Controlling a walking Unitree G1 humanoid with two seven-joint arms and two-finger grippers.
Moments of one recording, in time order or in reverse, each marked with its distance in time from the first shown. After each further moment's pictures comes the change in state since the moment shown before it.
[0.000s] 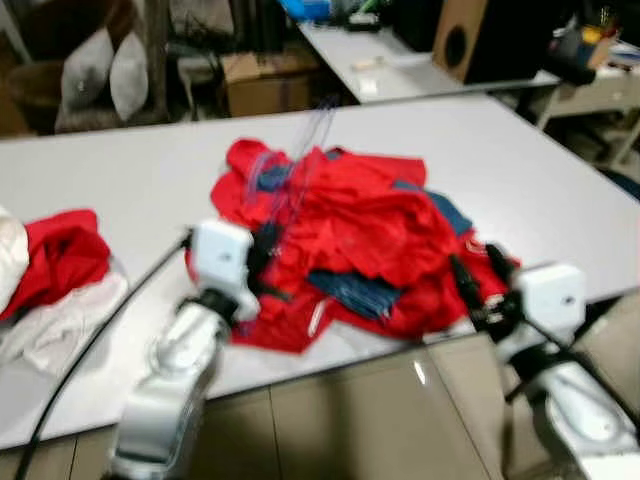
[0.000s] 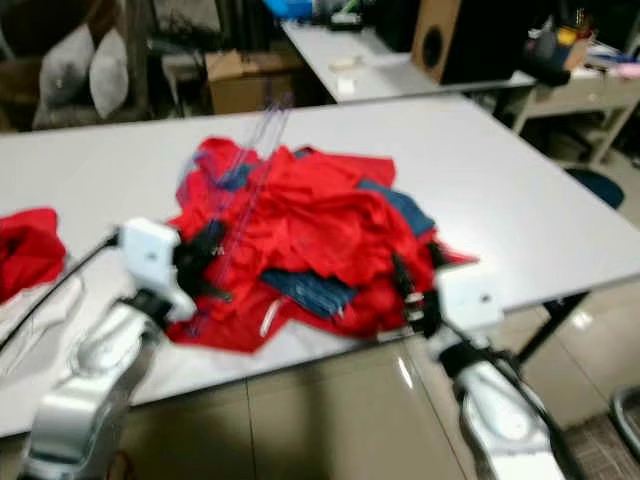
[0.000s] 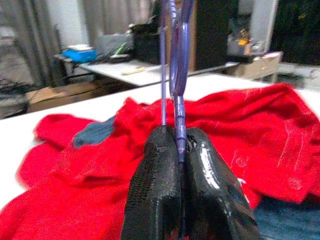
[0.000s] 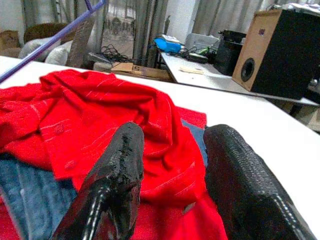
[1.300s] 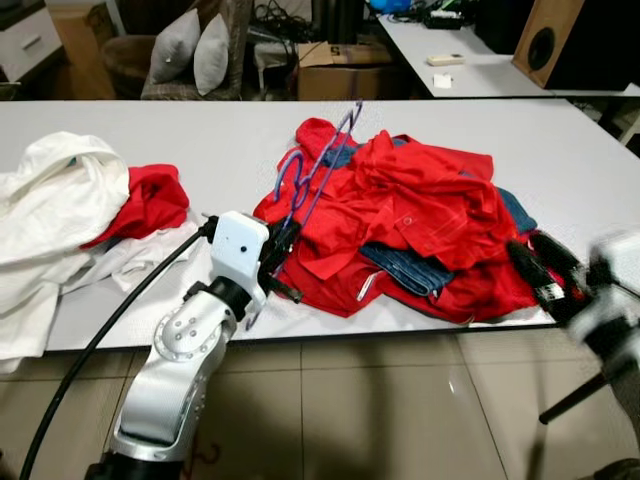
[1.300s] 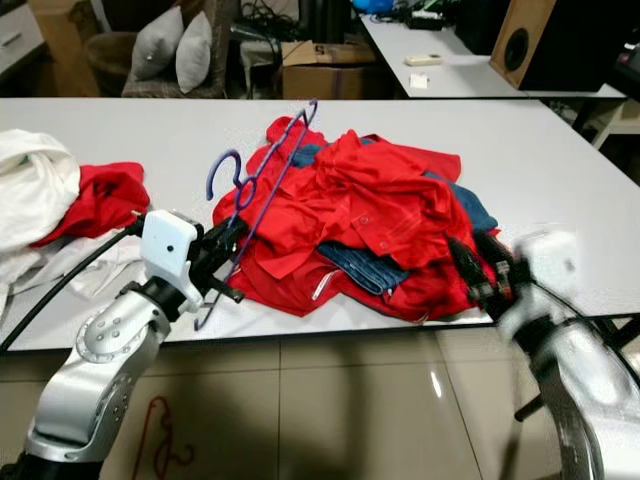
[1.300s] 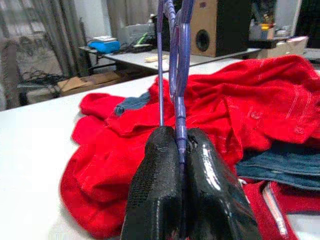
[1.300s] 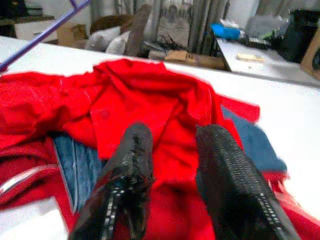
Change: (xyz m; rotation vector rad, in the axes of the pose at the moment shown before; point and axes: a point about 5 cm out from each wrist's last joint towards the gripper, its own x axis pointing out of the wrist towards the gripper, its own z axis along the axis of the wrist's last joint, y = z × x) left arm 0.012 -0.003 0.002 0.031 0.023 -0.100; right arm -0.007 -0.071 -0.002 0.064 0.090 0.059
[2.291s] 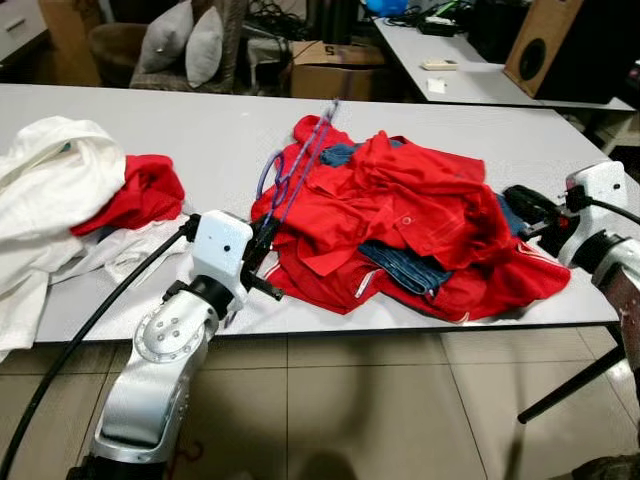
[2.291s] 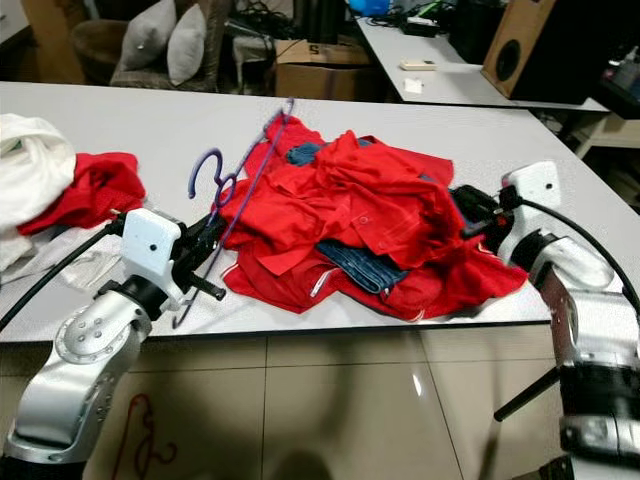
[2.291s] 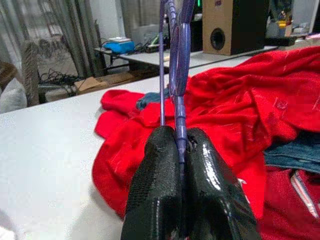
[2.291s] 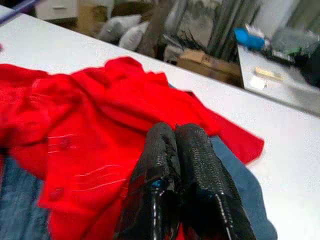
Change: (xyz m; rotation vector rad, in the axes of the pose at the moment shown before) left arm -0.008 0.015 0.000 0.079 0.025 0.056; right arm 0.085 -0.052 0.021 -0.096 -0.005 0.143
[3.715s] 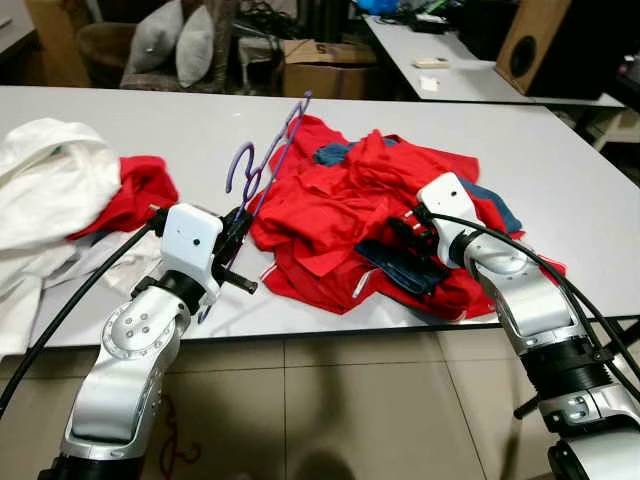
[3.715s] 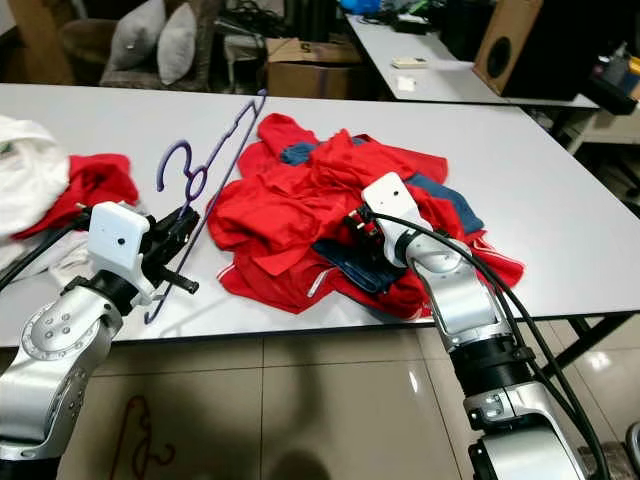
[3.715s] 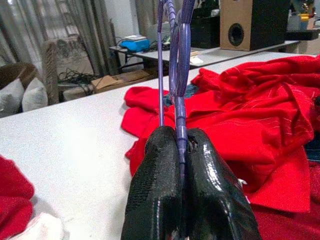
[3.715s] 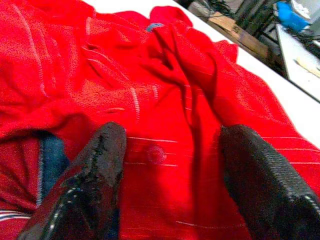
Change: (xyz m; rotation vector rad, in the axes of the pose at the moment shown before) left arm -0.012 0.029 0.001 0.041 0.015 0.070; right arm 0.079 0.094 -0.014 -0.204 0.195 0.079
